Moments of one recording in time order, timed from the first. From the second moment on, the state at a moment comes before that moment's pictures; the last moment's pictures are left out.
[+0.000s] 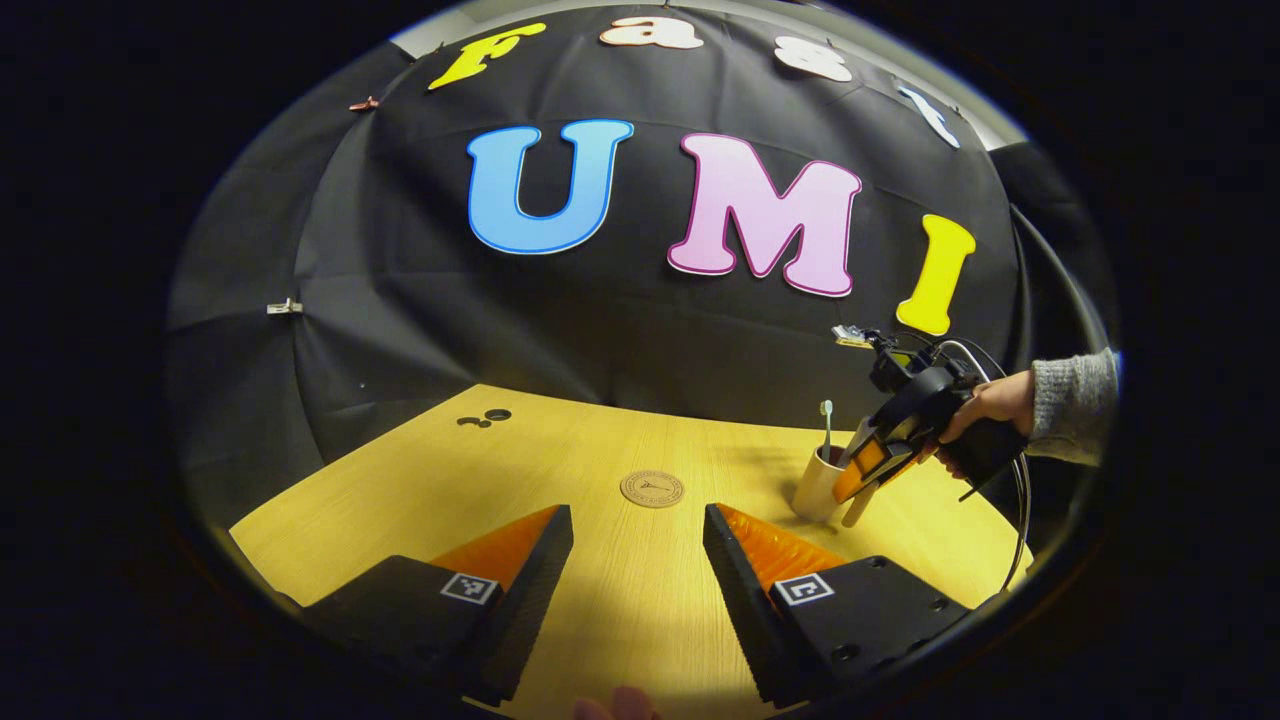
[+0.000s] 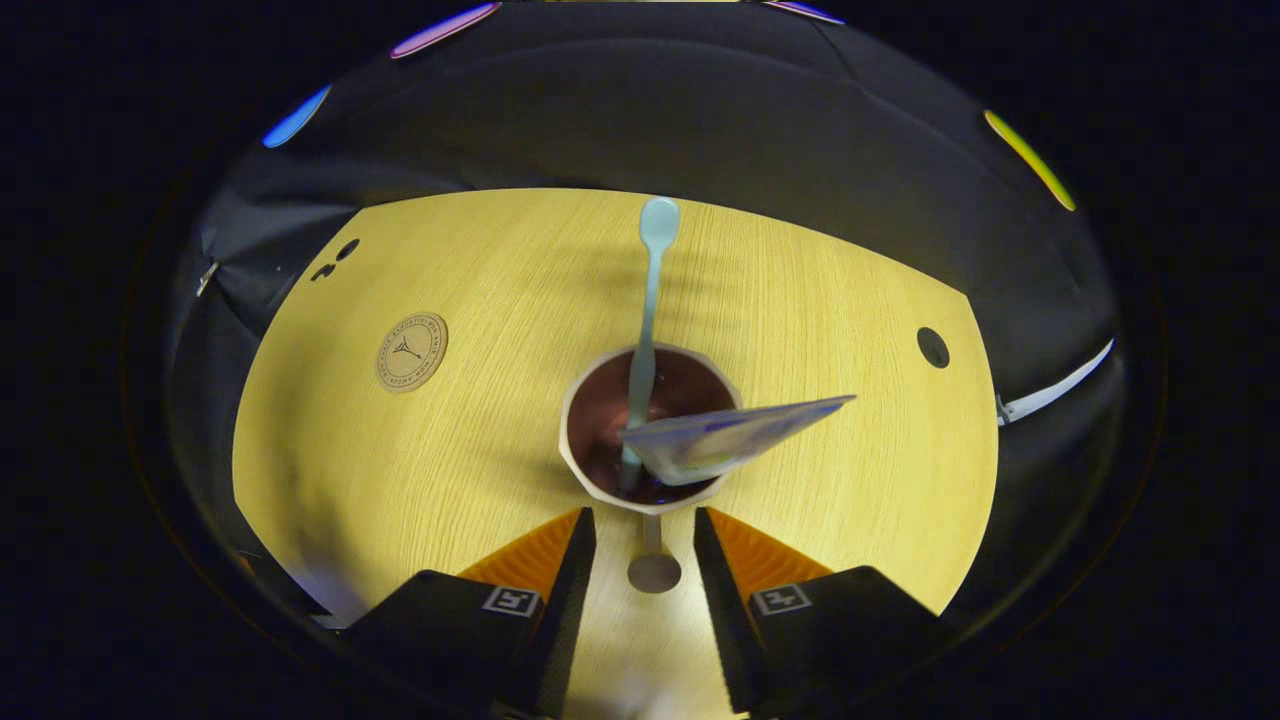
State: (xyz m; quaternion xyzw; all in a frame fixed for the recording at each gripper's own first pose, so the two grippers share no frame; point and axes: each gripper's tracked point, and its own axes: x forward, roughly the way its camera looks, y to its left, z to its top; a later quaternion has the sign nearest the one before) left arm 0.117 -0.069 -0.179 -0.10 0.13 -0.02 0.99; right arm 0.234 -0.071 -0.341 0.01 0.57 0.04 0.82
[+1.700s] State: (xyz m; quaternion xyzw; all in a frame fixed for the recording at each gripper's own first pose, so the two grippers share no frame) left arm 0.099 -0.025 -0.180 -0.11 0.13 0.00 0.99; right arm 0.265 0.000 -0.281 0.02 0.53 0.09 0.84
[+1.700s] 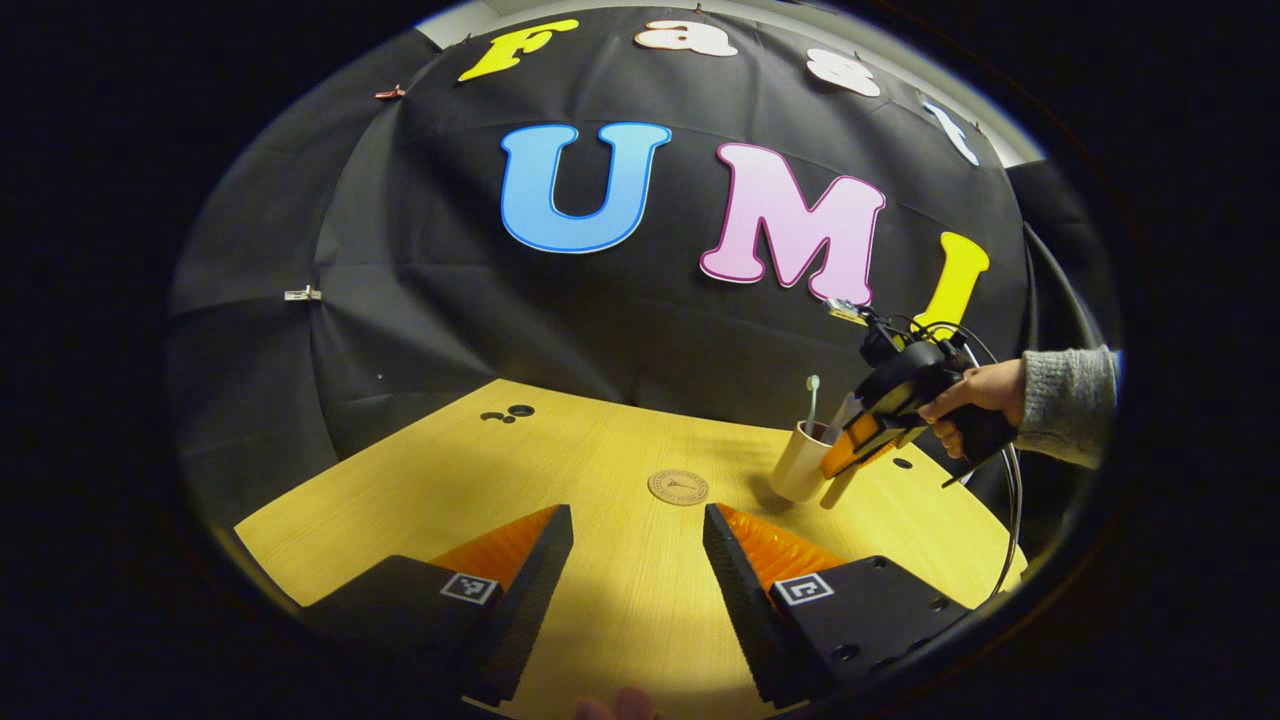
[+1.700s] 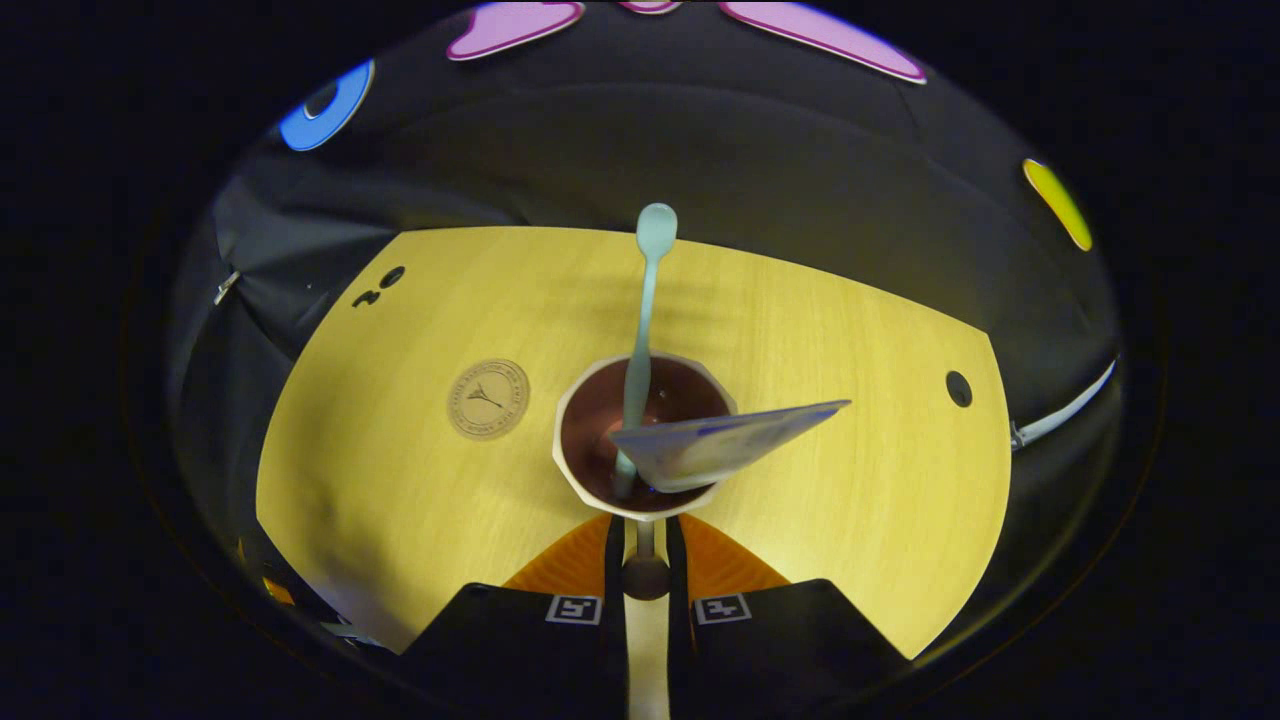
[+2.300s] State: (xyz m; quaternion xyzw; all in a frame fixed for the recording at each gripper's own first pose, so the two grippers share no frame) left arm 0.070 0.031 -0.200 -0.12 0.15 0.03 0.98; right arm 0.304 0.129 -0.287 0.00 0.53 0.15 0.84
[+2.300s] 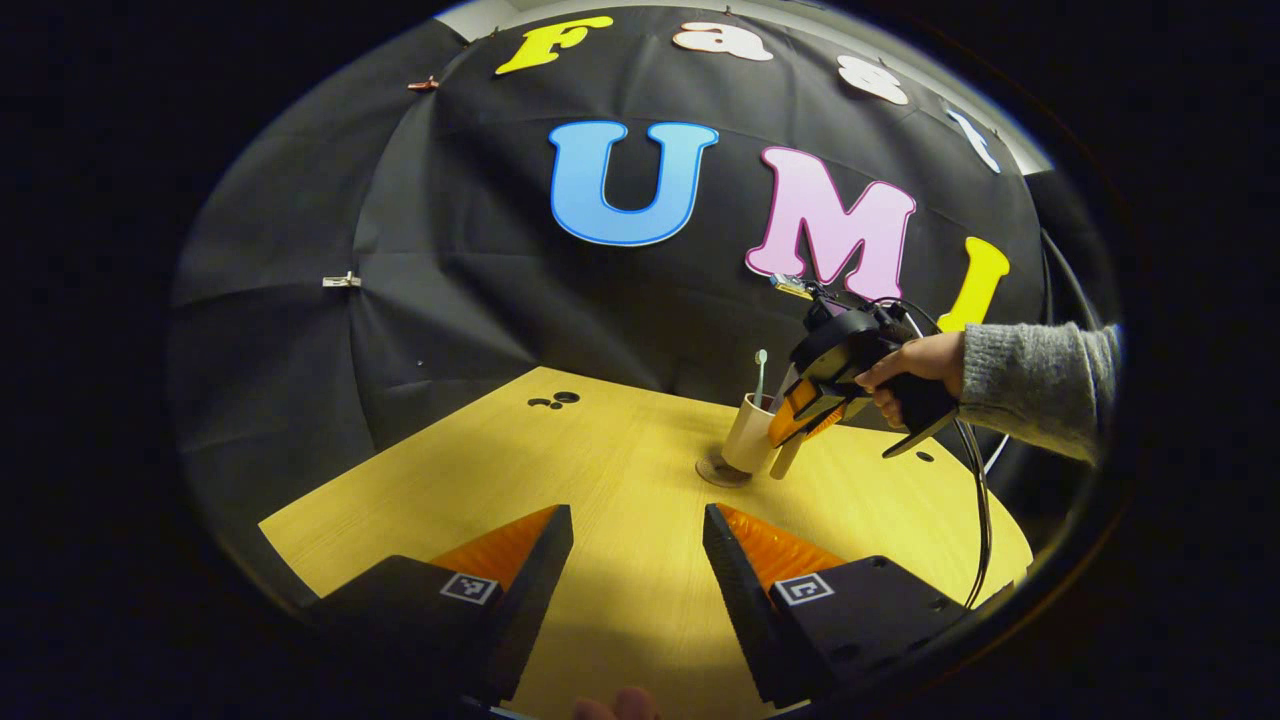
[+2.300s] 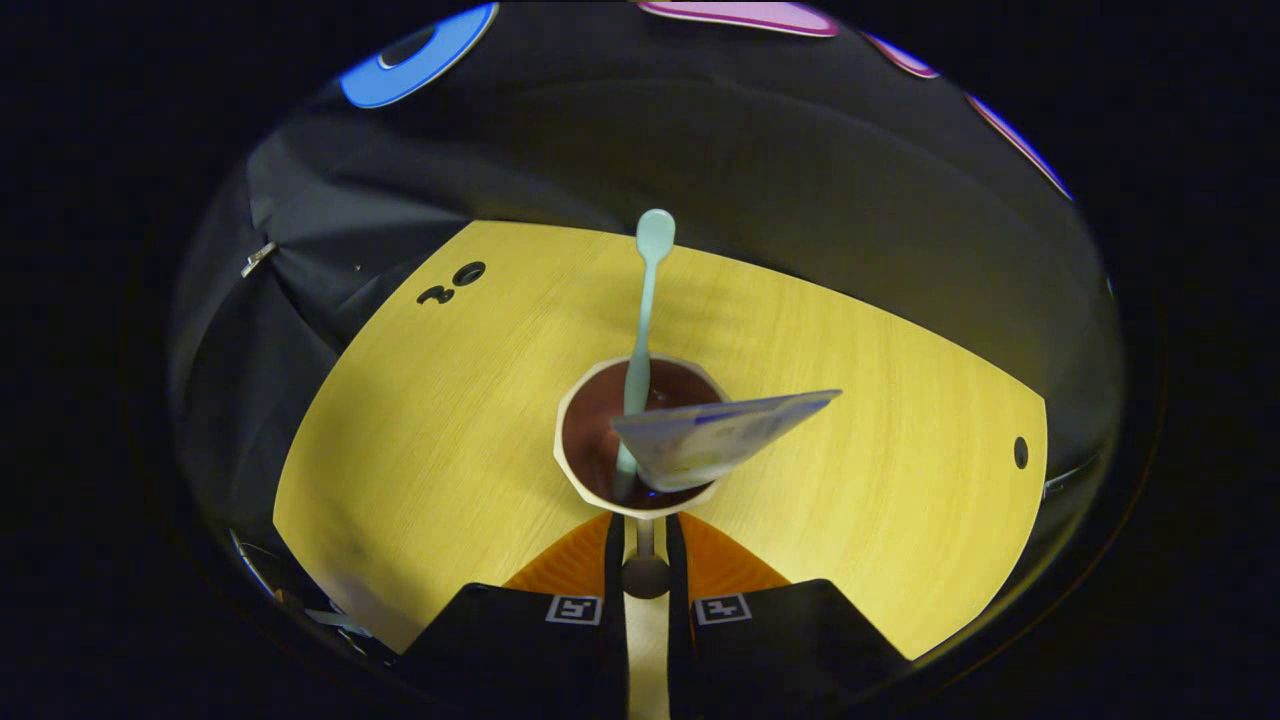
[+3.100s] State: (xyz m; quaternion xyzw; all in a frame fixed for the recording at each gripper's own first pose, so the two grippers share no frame) left arm 0.076 0.043 -0.208 -0.13 0.15 0.05 0.98; right arm 0.319 0.147 -0.313 -0.04 0.54 0.16 0.82
